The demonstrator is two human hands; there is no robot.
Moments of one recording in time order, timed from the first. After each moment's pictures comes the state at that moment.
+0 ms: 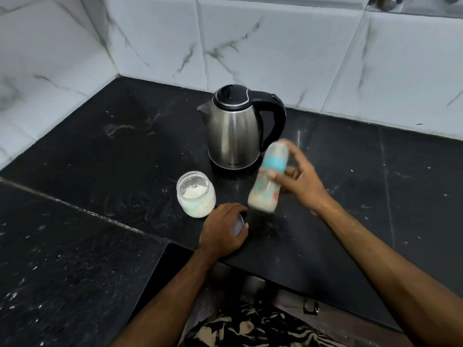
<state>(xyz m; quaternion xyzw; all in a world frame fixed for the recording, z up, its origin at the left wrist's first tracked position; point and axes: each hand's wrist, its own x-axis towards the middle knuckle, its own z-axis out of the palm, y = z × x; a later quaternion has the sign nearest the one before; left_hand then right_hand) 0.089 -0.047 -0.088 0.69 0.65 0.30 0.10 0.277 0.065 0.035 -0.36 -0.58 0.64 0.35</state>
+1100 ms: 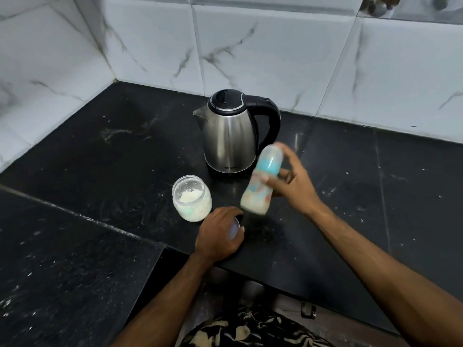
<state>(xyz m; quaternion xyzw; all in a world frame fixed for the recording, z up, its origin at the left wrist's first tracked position) 0.090 -0.047 -0.089 0.69 0.66 0.29 0.09 0.273 0.063 0.033 -0.35 -0.58 0.63 0.38</state>
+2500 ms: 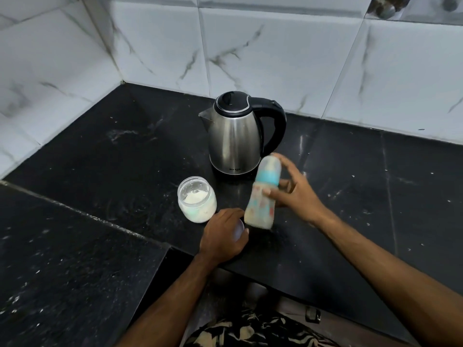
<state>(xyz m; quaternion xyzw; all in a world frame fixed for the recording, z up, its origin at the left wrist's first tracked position) 0.088 -0.046 -0.090 0.69 0.65 0.29 0.09 0.276 0.059 0.029 -0.35 -0.60 0.65 0.31</state>
